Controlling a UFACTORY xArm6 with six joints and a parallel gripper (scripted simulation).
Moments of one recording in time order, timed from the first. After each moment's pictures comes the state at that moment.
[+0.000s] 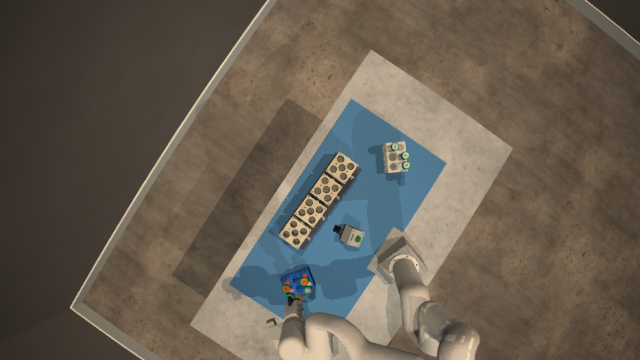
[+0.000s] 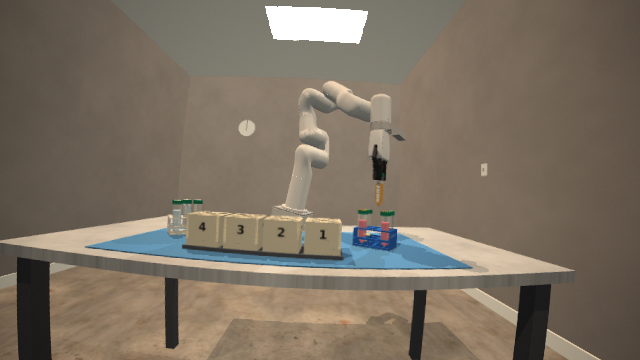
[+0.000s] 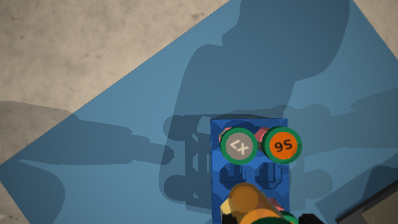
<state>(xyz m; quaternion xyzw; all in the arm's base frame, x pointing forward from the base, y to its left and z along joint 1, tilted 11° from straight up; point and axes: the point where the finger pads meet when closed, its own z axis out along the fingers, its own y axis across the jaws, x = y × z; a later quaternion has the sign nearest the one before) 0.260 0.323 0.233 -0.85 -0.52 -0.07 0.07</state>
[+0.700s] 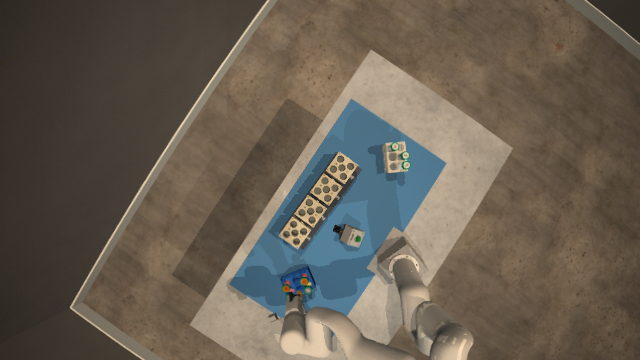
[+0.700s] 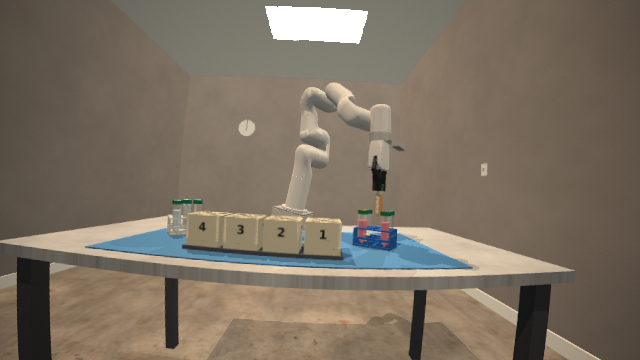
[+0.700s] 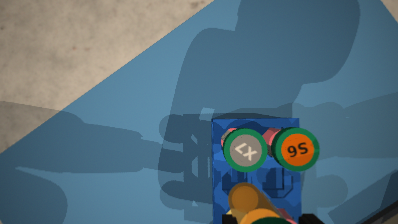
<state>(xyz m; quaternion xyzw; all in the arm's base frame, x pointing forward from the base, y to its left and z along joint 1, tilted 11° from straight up) 0.261 0.330 0.196 -0.85 -0.52 -0.06 0.07</state>
